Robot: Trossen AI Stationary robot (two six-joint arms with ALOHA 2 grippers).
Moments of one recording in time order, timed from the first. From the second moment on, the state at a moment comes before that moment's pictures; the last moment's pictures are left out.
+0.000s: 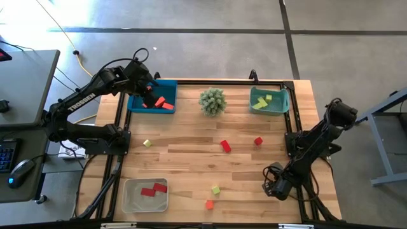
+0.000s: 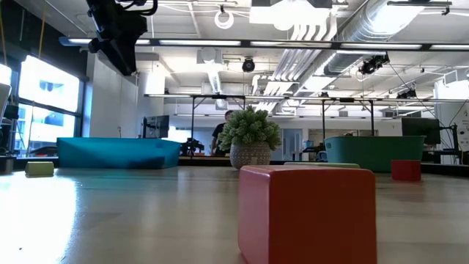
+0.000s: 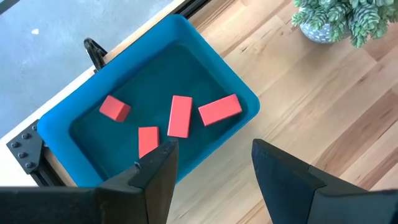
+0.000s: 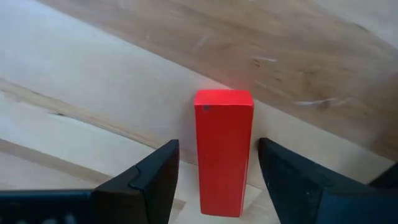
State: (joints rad) left arm 0.80 1.13 1.21 -1.15 -0.10 -0.14; right arm 0.95 1.48 0.64 -0.54 -0.15 2.09
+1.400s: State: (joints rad) left arm 0.80 1.13 1.21 -1.15 -0.01 -0.12; right arm 0.86 1.49 0.81 -0.62 0.17 2.22
